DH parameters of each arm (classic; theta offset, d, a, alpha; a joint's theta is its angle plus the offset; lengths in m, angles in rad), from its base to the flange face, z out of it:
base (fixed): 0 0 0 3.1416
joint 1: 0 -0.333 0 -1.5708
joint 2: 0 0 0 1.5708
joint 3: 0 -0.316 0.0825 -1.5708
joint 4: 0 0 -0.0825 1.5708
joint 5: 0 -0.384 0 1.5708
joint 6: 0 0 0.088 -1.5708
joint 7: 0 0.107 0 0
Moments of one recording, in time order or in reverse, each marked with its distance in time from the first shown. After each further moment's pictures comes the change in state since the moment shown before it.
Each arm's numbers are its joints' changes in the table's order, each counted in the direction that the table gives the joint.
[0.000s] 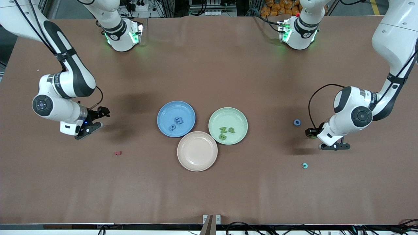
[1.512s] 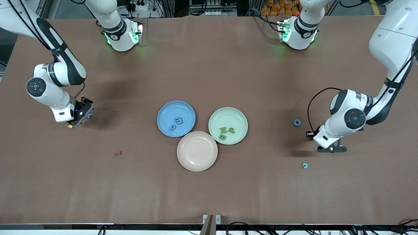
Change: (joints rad) left arm 0.035 -0.037 -0.003 0.039 -0.084 -0.005 -0.058; right arm 0.245 0.017 0.001 -0.227 0.256 -0.328 -0.439
